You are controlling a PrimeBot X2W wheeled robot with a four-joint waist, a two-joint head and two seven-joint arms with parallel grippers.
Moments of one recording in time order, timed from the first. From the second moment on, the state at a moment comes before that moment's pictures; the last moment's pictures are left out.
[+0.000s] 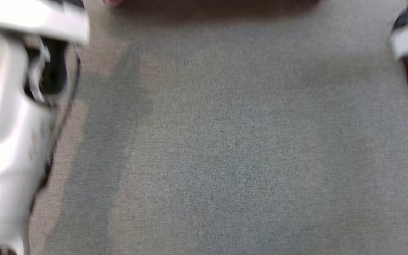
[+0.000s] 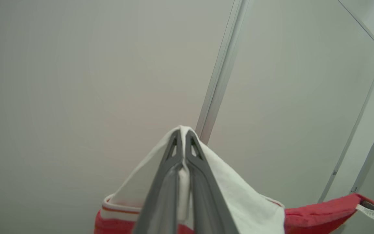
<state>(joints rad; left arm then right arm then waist) -1.04 0.28 -0.38 0.44 -0.80 -0.04 -0.26 -1.08 -0.47 0.55 0.58 0.95 0.13 -0.26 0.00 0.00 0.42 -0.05</state>
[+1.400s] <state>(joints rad) 0.20 0.21 -0.35 -0.01 -0.91 0.12 -0.24 0.09 -0.35 0.20 0.31 0.66 0.13 -0.10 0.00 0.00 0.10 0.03</state>
